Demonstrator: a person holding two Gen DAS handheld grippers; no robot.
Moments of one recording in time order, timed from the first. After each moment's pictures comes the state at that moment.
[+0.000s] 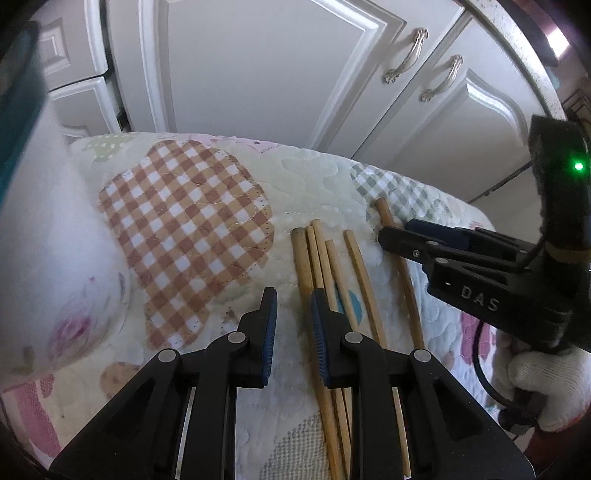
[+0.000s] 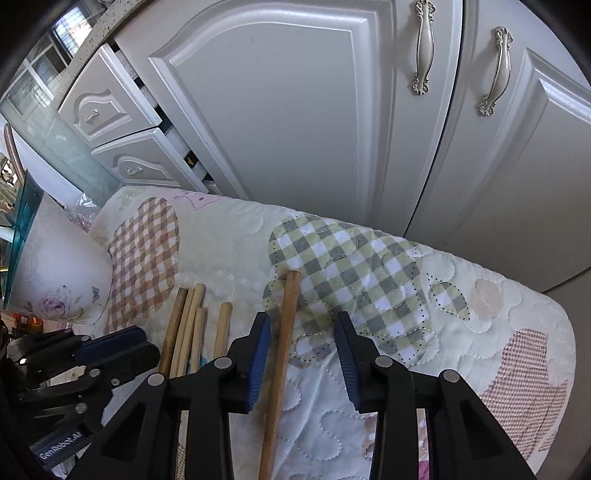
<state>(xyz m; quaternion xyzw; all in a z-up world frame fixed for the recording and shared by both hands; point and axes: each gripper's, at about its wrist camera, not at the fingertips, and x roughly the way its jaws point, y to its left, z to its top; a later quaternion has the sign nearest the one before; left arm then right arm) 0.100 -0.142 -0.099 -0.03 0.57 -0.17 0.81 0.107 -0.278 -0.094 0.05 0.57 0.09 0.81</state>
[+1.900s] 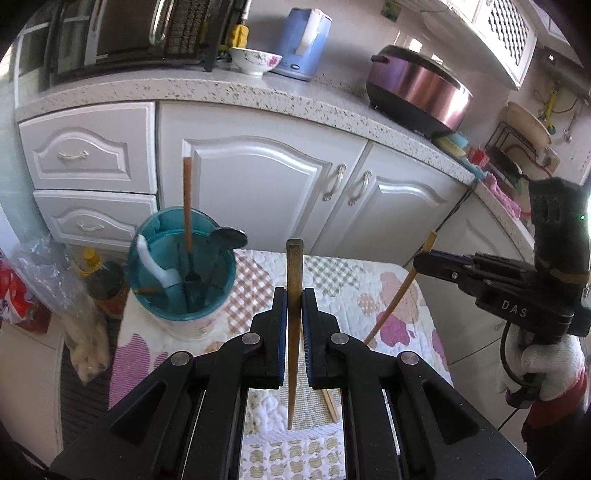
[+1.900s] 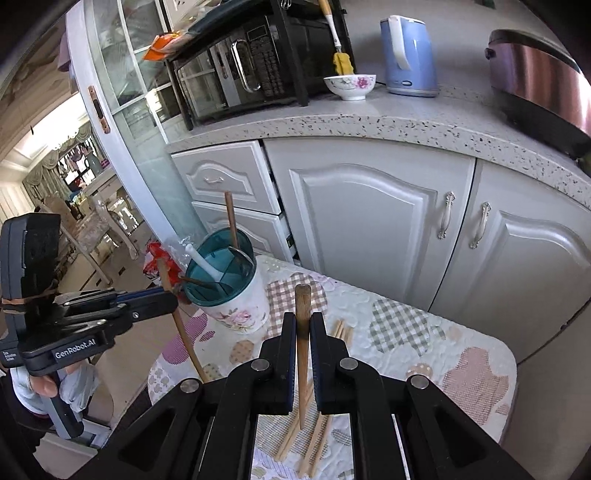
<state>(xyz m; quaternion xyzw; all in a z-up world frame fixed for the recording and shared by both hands) -0.015 -0.034 0.085 -0.05 0.39 -0.23 0.89 -0.024 -0.229 0.114 0.04 0.41 0.18 0.89</state>
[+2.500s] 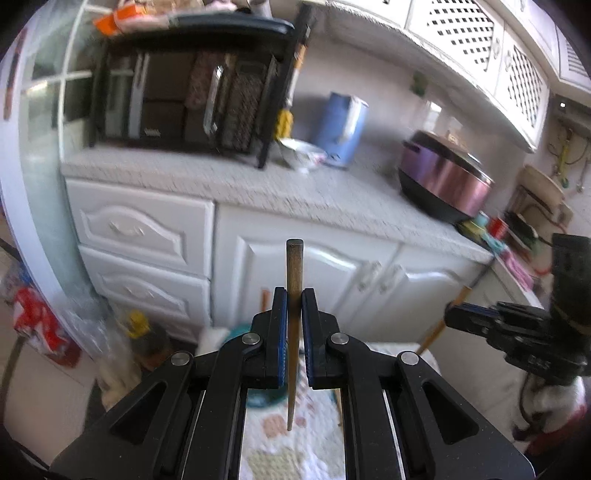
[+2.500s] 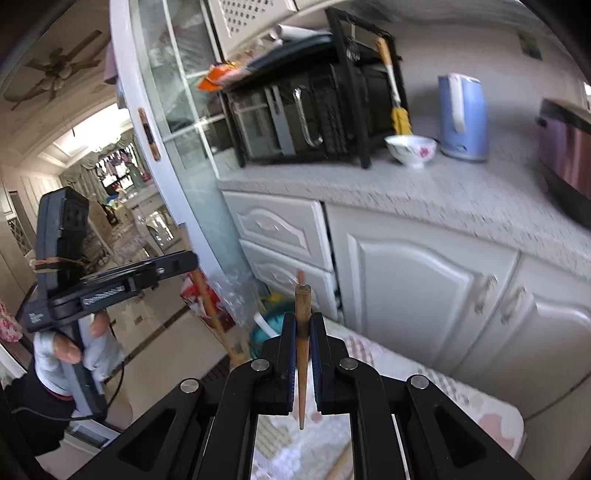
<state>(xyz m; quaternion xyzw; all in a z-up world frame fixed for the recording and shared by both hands) 0.019 0.035 0.186 -0.07 0.29 -0.17 0.94 -0.001 -0.177 0.203 0.03 0.34 0.25 0.90</state>
